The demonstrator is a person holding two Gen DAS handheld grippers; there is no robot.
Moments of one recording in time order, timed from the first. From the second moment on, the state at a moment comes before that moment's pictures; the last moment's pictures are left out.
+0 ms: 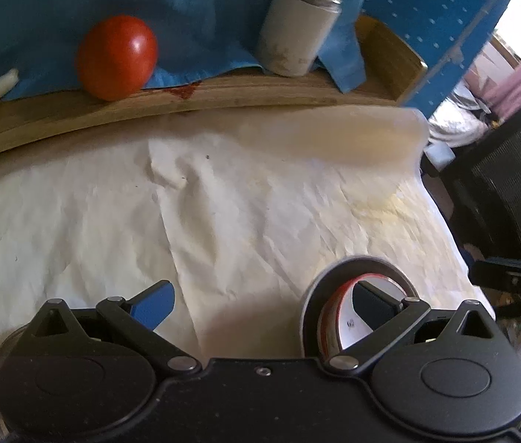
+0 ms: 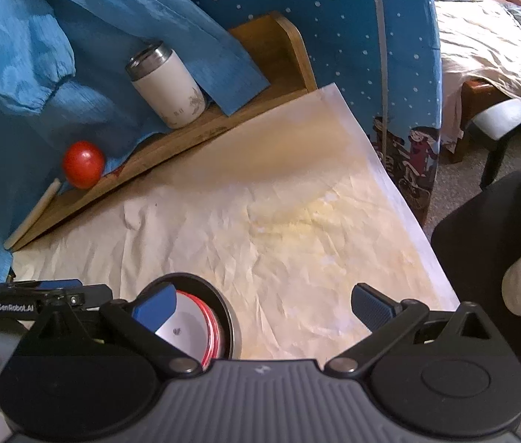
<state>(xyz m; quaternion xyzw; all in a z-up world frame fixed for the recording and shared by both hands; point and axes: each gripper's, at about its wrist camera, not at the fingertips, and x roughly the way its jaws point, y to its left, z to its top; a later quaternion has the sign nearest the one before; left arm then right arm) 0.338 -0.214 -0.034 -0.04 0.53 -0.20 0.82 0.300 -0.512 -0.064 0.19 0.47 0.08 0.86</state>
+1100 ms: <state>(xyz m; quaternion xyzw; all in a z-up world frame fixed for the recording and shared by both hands) 0.334 -0.241 -0.072 0.11 0.57 -0.21 0.79 0.291 -0.490 -0.105 0.12 0.55 0.03 0.82</state>
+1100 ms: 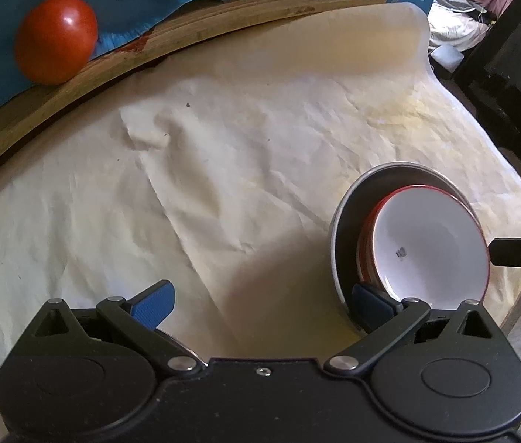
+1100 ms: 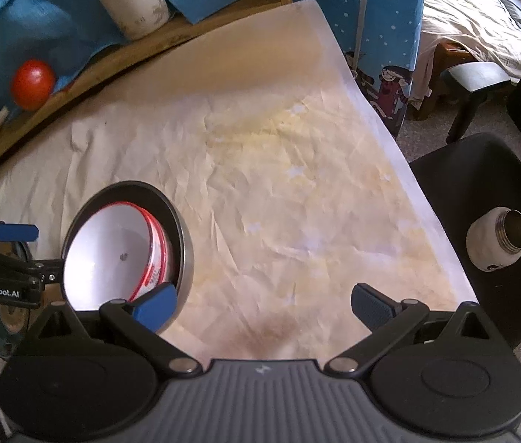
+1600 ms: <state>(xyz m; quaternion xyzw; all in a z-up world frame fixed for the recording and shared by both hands) 0.335 -0.244 -0.073 0.12 0.56 -0.21 0.79 0.299 -0.480 -0.113 0.10 0.56 0.04 0.82</state>
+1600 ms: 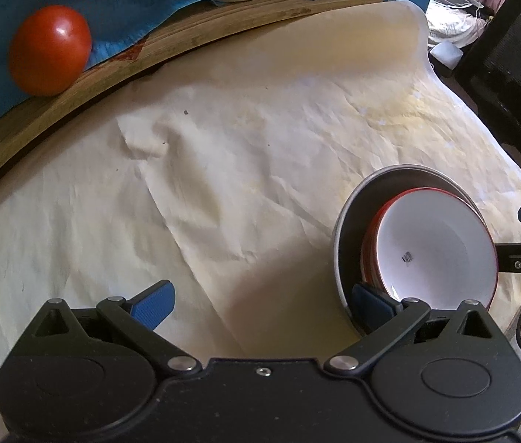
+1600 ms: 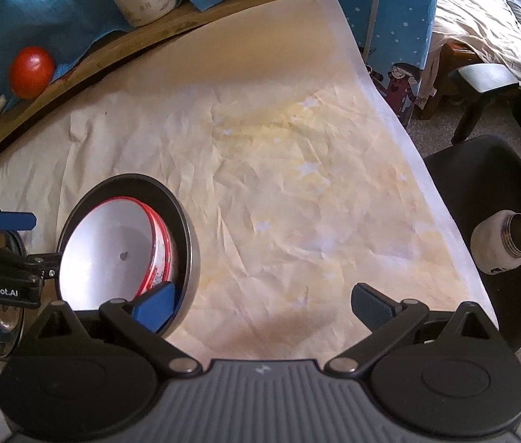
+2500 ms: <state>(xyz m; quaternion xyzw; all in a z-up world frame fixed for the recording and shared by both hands) 0.340 -0.246 -0.078 0.08 0.57 -0.21 0.79 0.305 -0.484 -0.123 0.18 0.54 0.09 0.82</state>
